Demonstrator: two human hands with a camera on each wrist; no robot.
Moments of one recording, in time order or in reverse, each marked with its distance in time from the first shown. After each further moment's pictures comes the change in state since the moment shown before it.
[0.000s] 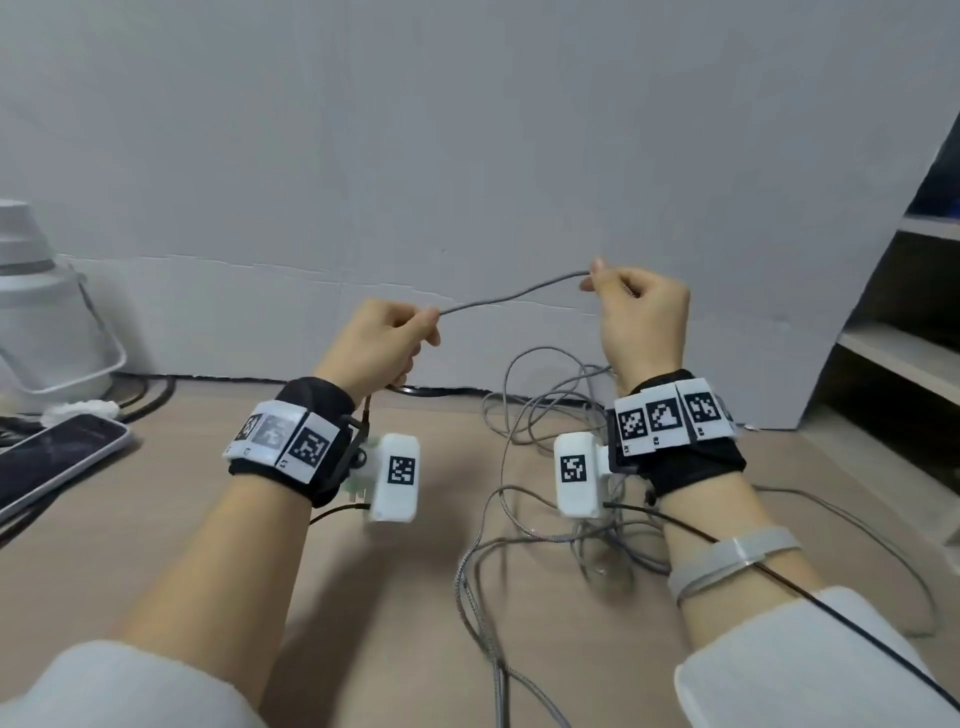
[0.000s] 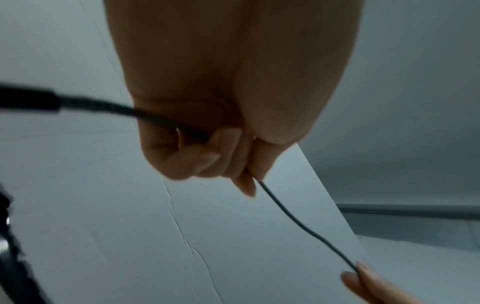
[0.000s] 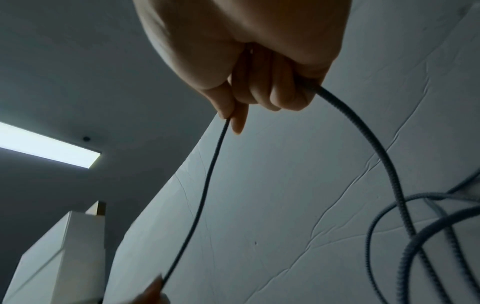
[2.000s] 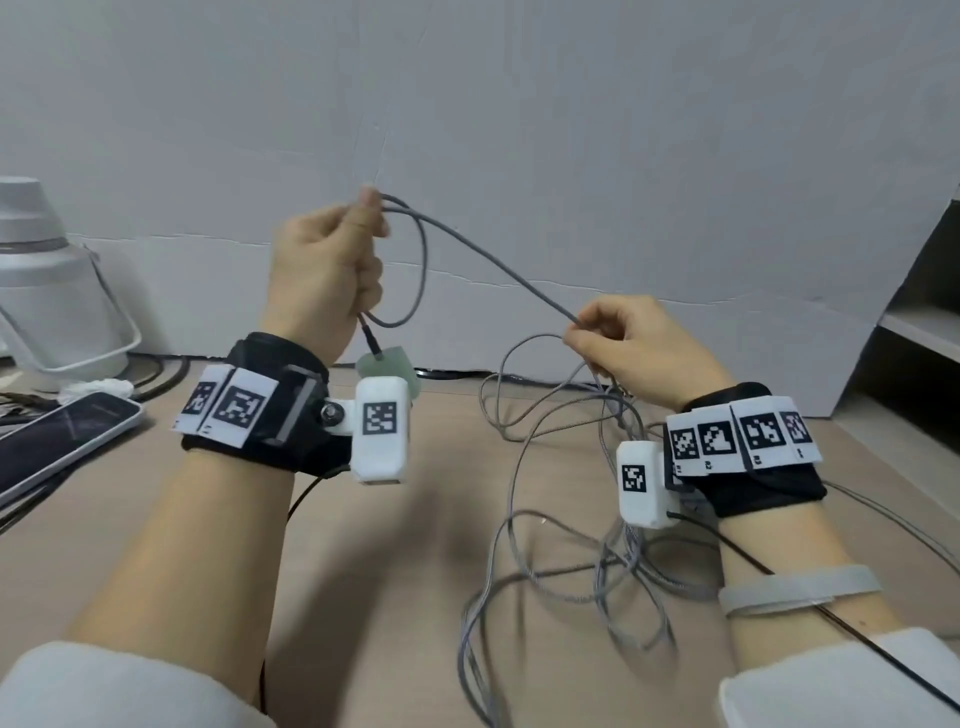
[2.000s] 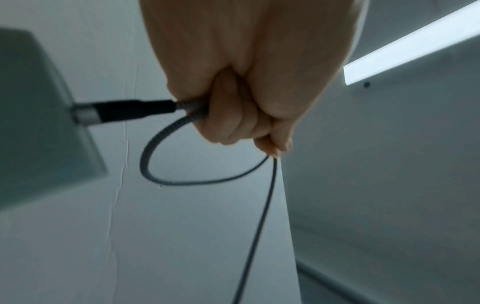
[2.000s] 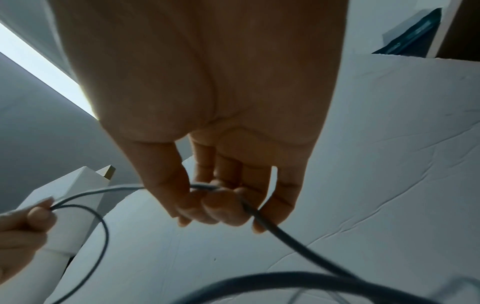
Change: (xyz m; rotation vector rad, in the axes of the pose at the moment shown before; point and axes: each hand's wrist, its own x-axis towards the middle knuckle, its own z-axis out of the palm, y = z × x) left_hand -0.007 0.022 -0.029 -0.583 0.236 0.203; right_hand -0.020 0.009 -0.026 -0.330 -0.697 -0.061
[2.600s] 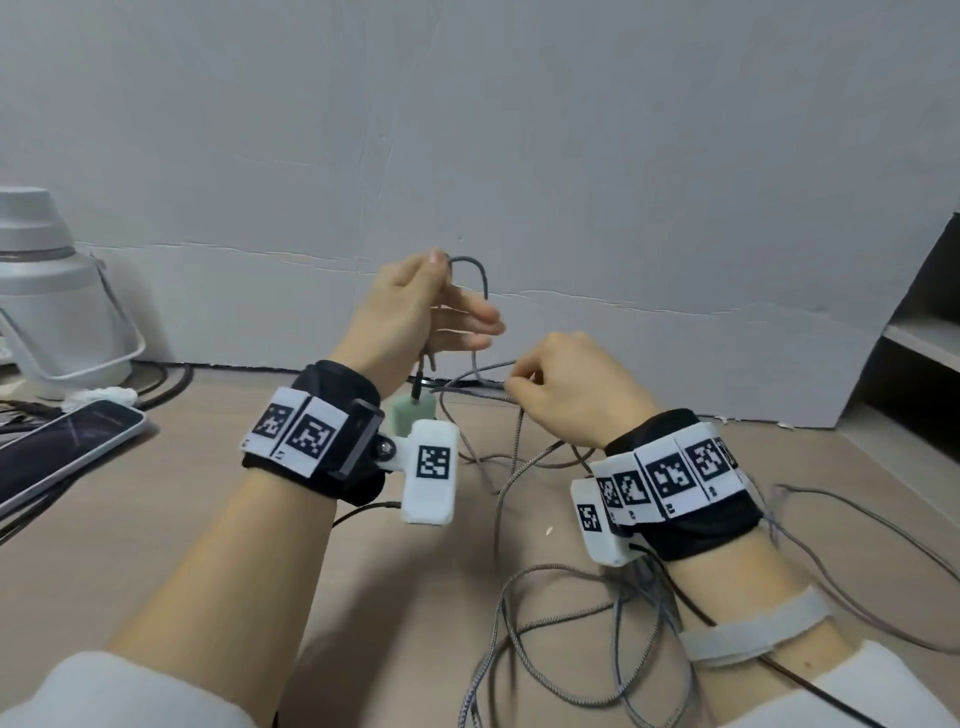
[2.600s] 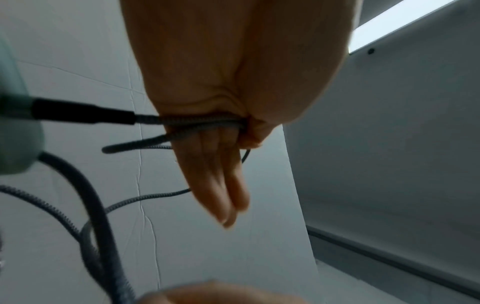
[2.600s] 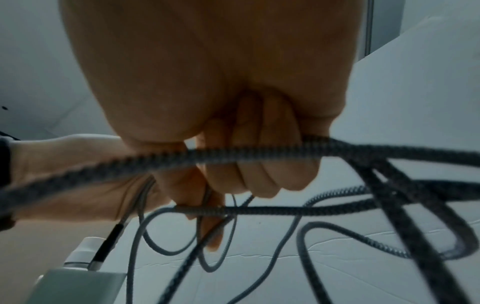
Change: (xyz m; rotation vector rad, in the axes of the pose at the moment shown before) left_hand -0.016 -0.019 0.036 -0.014 -0.234 -0.200; right_hand -0.004 -0.034 0.048 -0.412 -0.103 -0.086
